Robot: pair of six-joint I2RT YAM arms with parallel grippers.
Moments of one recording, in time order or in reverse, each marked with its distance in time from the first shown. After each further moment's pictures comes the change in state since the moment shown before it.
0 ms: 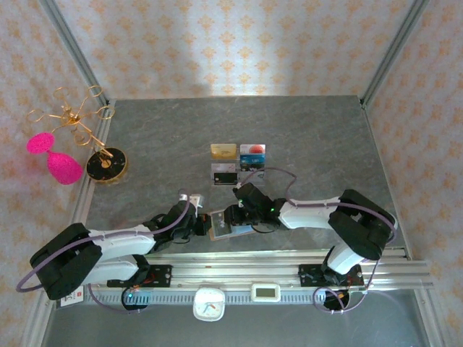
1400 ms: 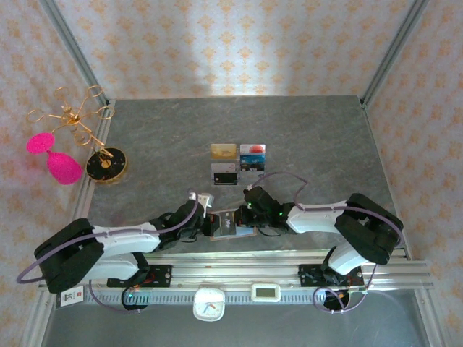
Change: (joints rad) left arm -0.090 0.053 0.074 0.000 -0.031 0.016; right arm -0.027 -0.066 -0.116 0.064 0.026 0.089
